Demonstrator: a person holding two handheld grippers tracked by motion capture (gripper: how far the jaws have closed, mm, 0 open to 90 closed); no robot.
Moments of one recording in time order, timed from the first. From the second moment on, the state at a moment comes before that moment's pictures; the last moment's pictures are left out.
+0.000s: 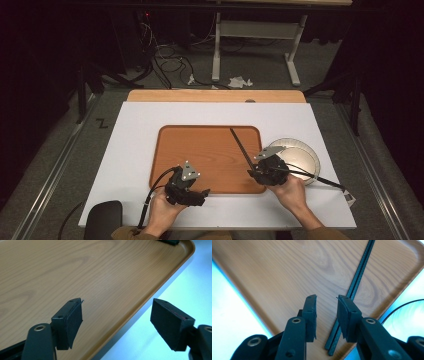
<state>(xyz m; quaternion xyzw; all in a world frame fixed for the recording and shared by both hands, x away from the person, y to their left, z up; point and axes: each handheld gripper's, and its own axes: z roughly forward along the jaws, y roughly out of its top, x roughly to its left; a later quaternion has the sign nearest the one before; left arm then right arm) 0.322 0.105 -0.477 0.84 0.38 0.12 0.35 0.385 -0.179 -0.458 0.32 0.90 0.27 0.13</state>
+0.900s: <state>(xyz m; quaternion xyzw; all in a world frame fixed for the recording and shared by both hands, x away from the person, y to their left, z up) 0.321 0.103 -0.478 0.85 0.38 0.12 0.35 0.339 -0.241 -0.453 0.33 0.88 0.31 0.12</state>
